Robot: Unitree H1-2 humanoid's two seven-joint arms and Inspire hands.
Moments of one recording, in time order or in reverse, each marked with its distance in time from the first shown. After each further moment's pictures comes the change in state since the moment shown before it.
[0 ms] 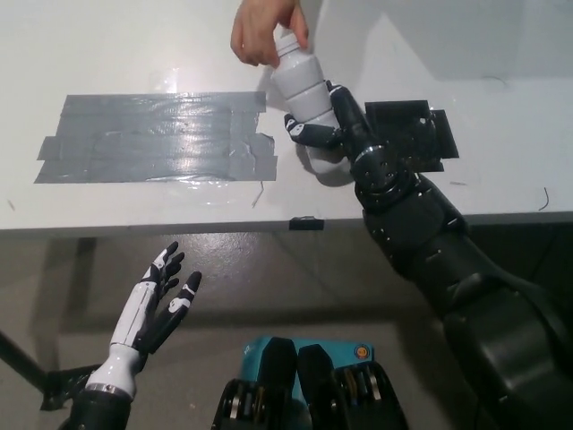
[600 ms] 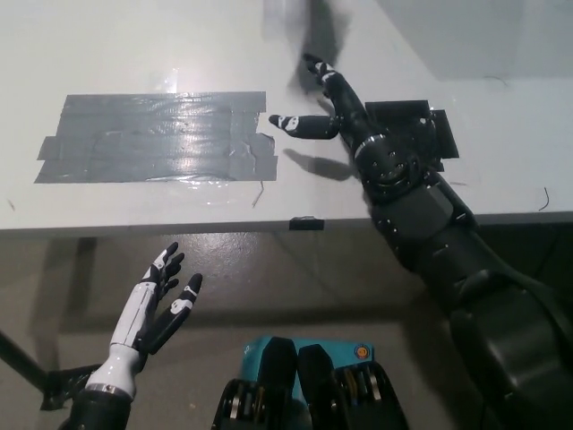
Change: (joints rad) left_arm 0.000 0.000 0.000 0.000 0.001 0.004 0.000; right_arm 0.008 -0.015 -0.029 -0.078 0.022 -0.062 0.126
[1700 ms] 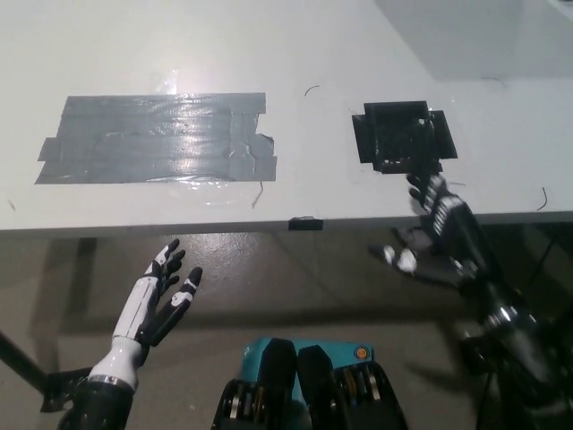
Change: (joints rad) left_arm -0.039 0.000 0.001 0.040 0.005 0.006 0.001; right_arm 0.874 -0.154 -0.070 -1.167 0.270 0.071 0.238
